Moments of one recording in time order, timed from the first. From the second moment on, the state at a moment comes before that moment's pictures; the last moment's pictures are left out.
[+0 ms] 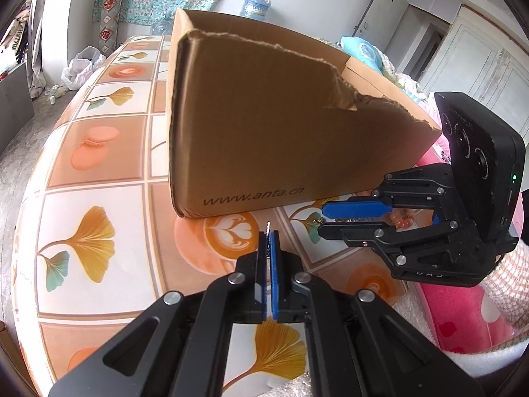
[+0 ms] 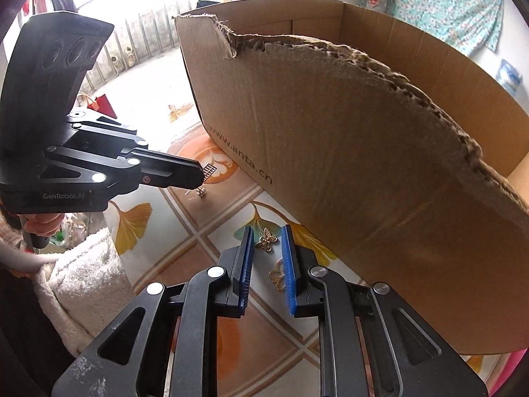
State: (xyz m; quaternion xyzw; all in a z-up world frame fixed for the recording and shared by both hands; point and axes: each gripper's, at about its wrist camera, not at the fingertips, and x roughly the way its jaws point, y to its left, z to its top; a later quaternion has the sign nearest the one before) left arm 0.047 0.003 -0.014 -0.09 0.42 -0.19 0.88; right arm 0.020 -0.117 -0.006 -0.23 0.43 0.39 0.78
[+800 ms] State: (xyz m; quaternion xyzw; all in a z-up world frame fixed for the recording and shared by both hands) left arm 0.020 0.004 0.020 -0.08 0.37 -0.21 0.90; right arm -0.004 -0.132 0.053 -0.11 0.39 0.38 0.83
